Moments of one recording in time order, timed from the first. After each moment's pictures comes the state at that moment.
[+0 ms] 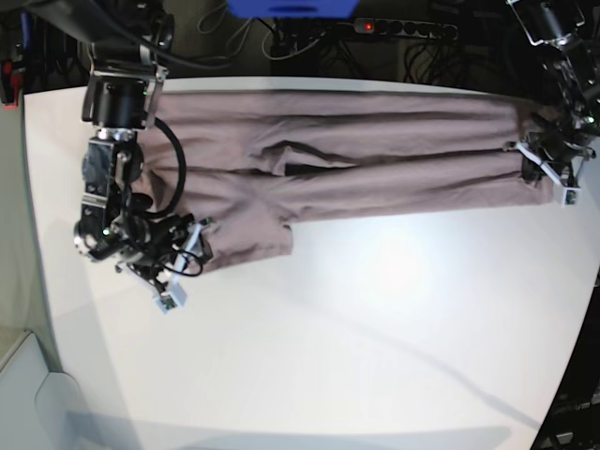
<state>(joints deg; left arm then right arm) 7.3 -18.9 -34.1 75.8 -12.9 -35.9 38.5 16.8 4.0 11.9 74.5 6.1 39.7 -55.1</state>
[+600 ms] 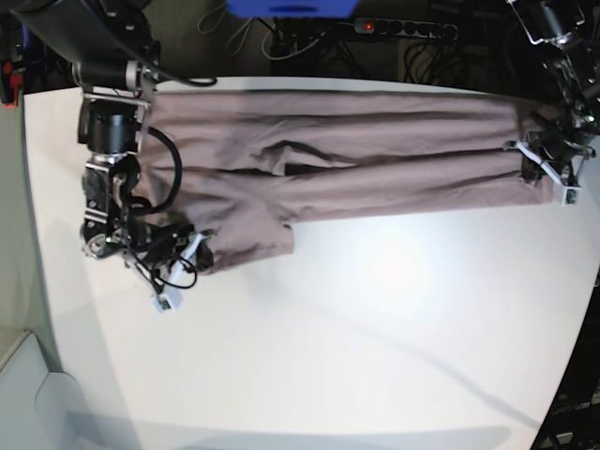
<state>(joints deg) 7.6 -18.9 -34.2 75.8 -13.3 -35.9 38.3 20.6 6.4 11.8 56.4 7.3 39.6 -41.3</state>
